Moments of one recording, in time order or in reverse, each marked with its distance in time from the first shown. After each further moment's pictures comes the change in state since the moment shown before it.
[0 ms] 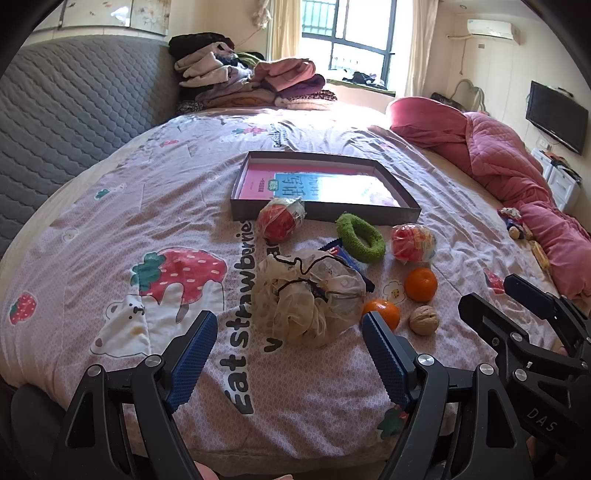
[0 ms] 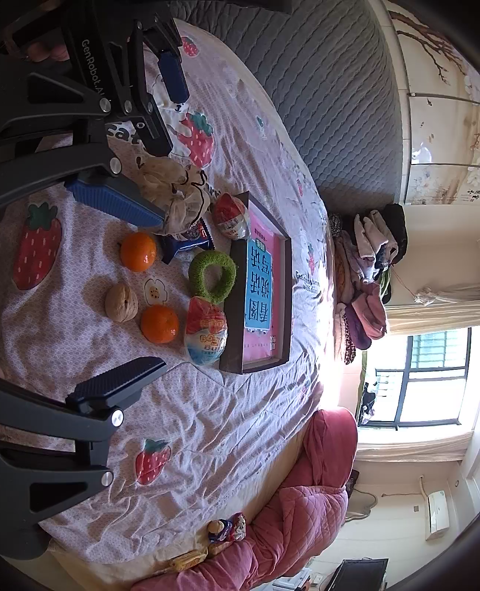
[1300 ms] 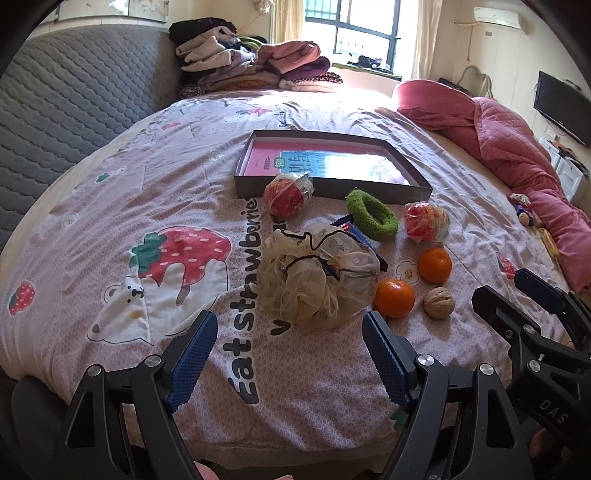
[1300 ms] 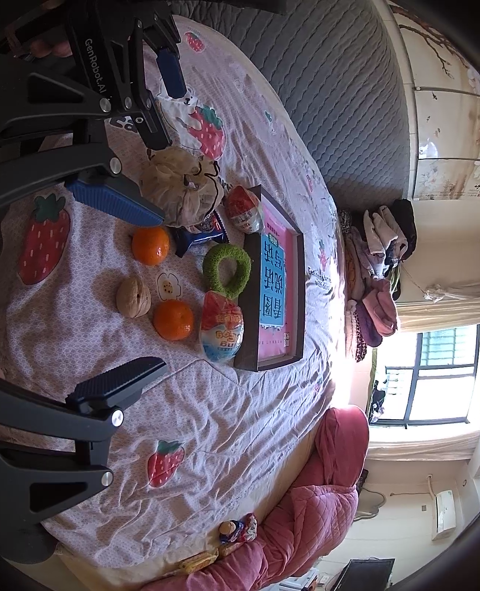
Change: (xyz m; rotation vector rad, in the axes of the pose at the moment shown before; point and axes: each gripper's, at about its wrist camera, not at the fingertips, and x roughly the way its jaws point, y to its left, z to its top) left arm 0.017 0.002 -0.009 0.005 0.075 0.029; right arm 0.009 -0.004 -0.008 0.009 0.048 -0.005
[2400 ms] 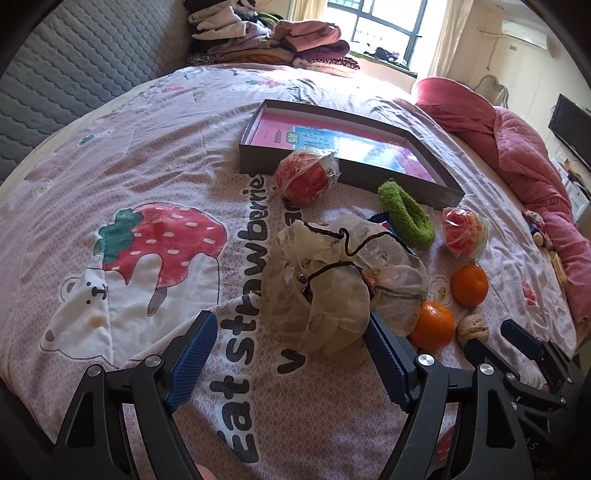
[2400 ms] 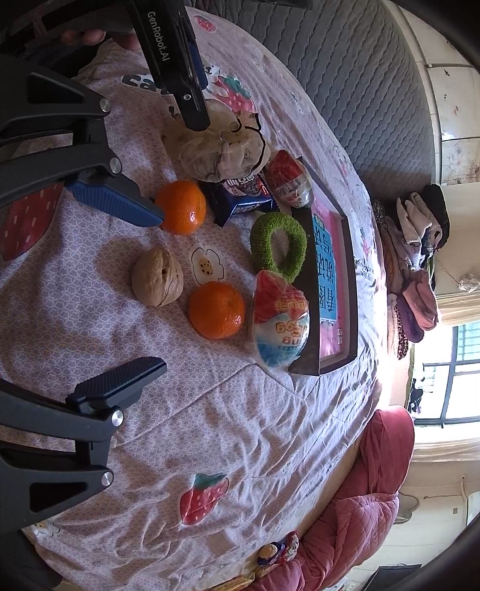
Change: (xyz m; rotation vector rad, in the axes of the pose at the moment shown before) left arm 0.068 0.021 0.016 -0.107 0.074 -0.048; right arm 0.066 -0.021 -0.019 0.053 0.142 0.020
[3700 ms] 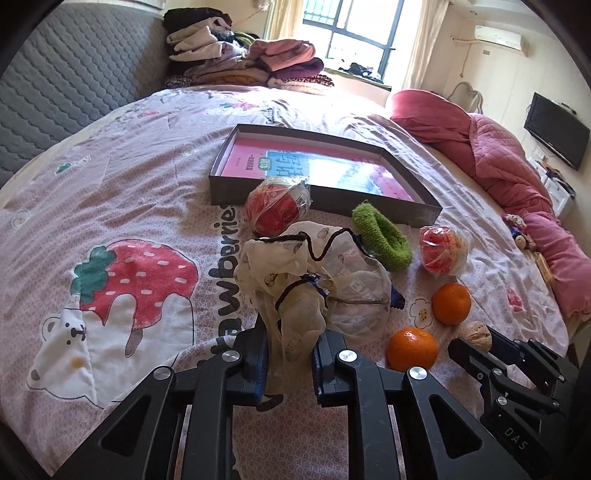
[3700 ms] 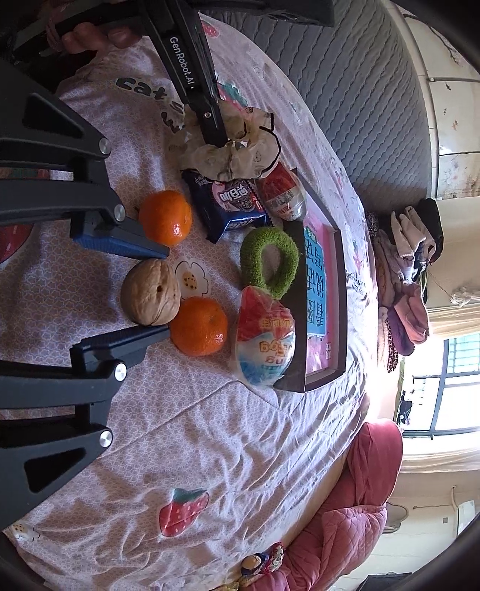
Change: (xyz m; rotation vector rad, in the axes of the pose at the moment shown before) left arm -0.002 -0.008 0.009 0.058 -0.094 -0.081; right arm 0.001 0.007 0.007 -0.047 -0.051 0.039
